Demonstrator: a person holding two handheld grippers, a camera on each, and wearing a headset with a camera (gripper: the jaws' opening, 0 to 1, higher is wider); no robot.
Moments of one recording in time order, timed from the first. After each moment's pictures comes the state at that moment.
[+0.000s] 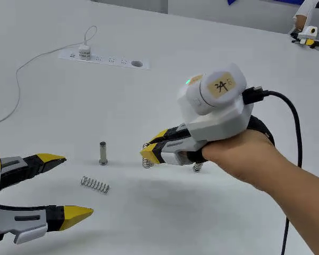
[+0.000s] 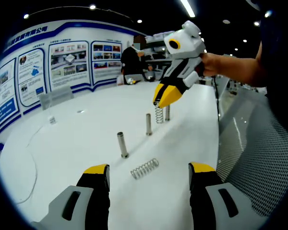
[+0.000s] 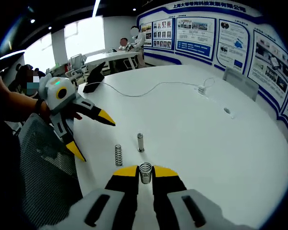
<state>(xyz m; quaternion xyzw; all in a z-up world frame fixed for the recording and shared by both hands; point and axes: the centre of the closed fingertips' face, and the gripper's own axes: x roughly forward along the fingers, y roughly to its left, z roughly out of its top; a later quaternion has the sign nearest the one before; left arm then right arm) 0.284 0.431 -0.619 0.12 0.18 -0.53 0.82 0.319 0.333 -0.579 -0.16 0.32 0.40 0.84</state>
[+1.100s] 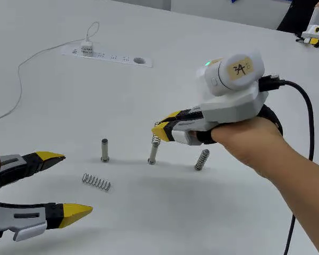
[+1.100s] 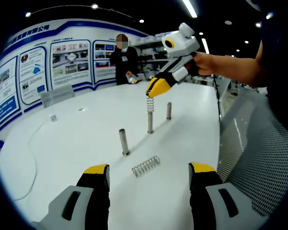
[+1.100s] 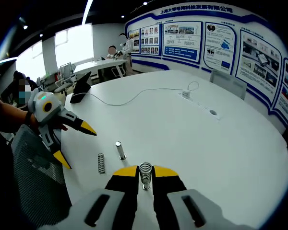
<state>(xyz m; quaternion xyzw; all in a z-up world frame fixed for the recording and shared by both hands) 0.286 0.434 -0.625 0.11 0.18 -0.53 0.82 0.349 0.315 -0.575 -0.13 0.30 0.35 0.87</state>
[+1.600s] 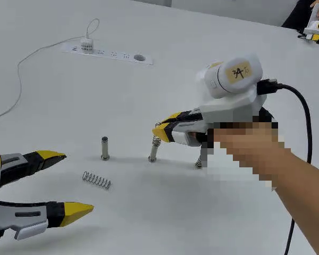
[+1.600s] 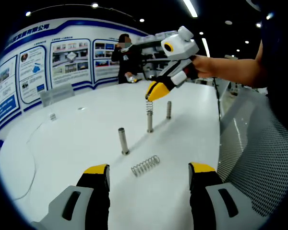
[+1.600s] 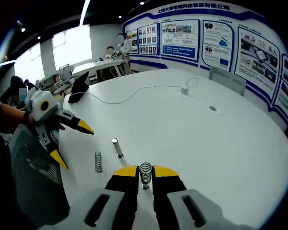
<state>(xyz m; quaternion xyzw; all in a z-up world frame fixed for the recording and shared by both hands) 0.286 0.433 -0.628 0.11 0.18 -0.53 0.82 0.352 0.311 -0.590 -0.12 0.31 0.35 0.88</state>
